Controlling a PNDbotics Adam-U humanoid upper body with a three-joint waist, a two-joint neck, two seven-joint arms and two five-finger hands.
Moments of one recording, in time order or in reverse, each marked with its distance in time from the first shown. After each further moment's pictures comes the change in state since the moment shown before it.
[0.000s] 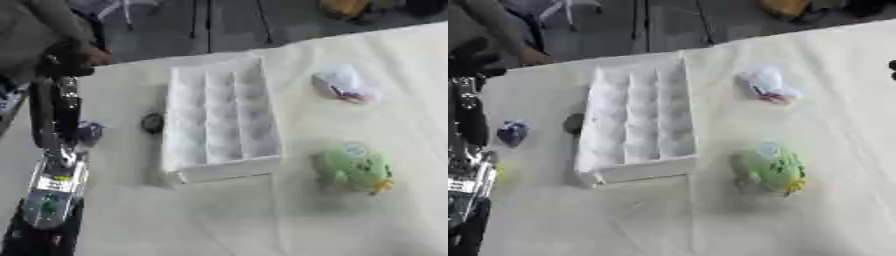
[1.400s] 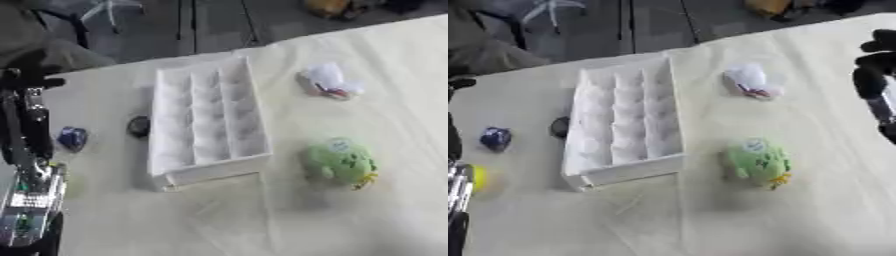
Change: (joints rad) left arm 0.022 -0.011 -0.011 -0.012 0.036 -0.032 0.010; right arm -0.001 -0.069 0.044 -0.013 0.039 -0.011 0.102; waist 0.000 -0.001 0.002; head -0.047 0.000
